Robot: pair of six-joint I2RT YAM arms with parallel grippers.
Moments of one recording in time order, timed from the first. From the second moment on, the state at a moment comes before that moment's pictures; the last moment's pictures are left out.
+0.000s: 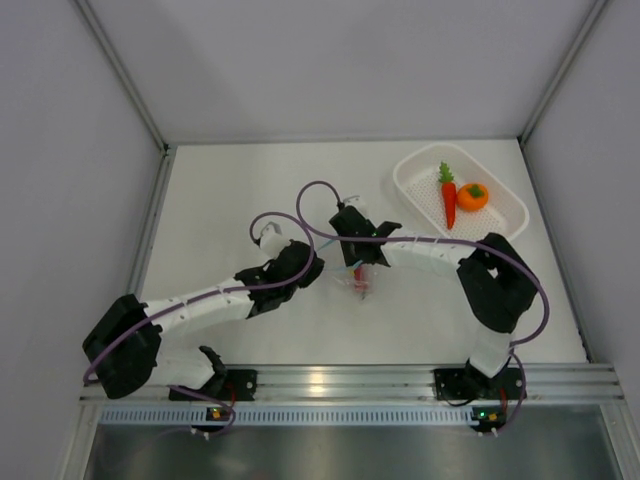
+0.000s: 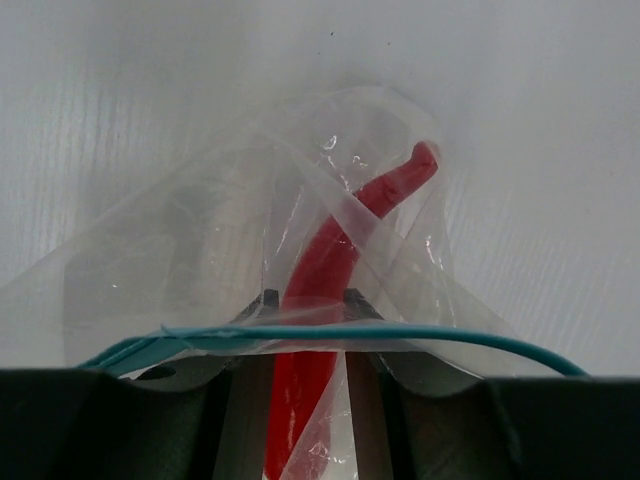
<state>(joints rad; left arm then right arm) -0.87 1.29 0.69 -0.08 -0.46 -1.38 0.82 1.78 1.18 -0.39 0.36 0.43</state>
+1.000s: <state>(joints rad) -0.87 1.32 0.76 -0.10 -0.44 -1.18 0.82 1.81 1.09 -0.32 0.32 0.47</state>
